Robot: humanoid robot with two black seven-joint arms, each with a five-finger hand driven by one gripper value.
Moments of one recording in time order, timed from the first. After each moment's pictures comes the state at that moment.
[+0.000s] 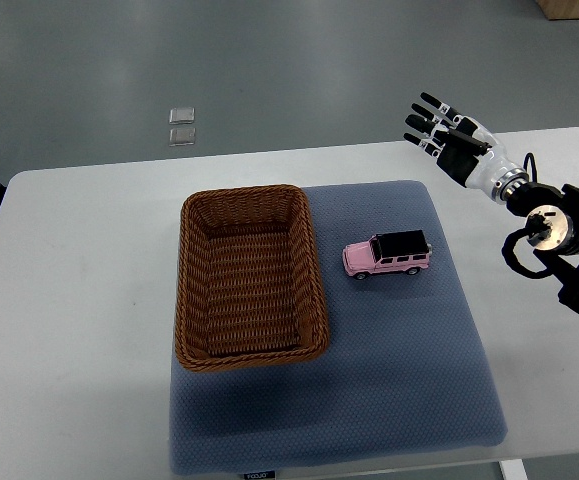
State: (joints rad) left arm 0.03 0.00 -0.07 -0.15 0.12 -0.02 0.00; right arm 0.82 -0.26 0.62 0.53 0.01 0.37 0.21
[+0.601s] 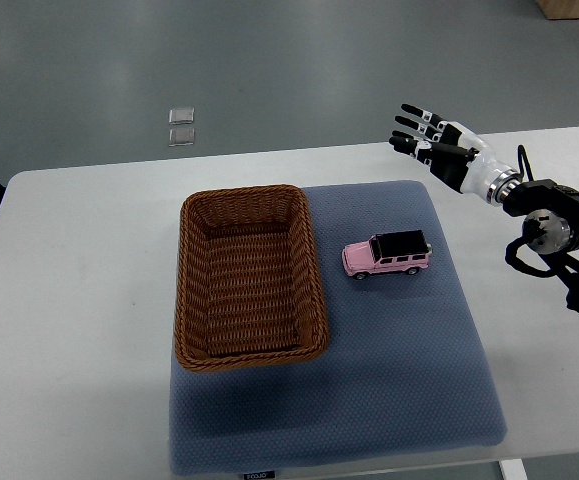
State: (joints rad) left arm 0.02 0.00 -0.06 -0.16 0.12 -0.02 -0.01; right arm 0.83 -0.28 0.61 0.57 -0.26 0.38 0.24
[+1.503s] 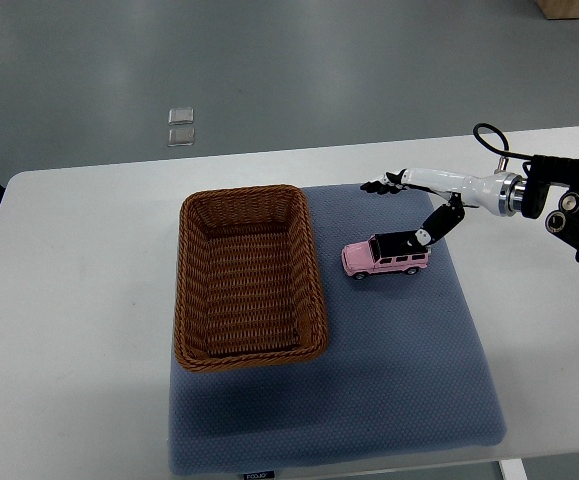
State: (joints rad) left arm 0.02 0.00 -0.07 -0.16 0.12 -0.02 -0.01; right arm 0.87 -0.51 0.40 0.88 -1.38 0.31 0.44
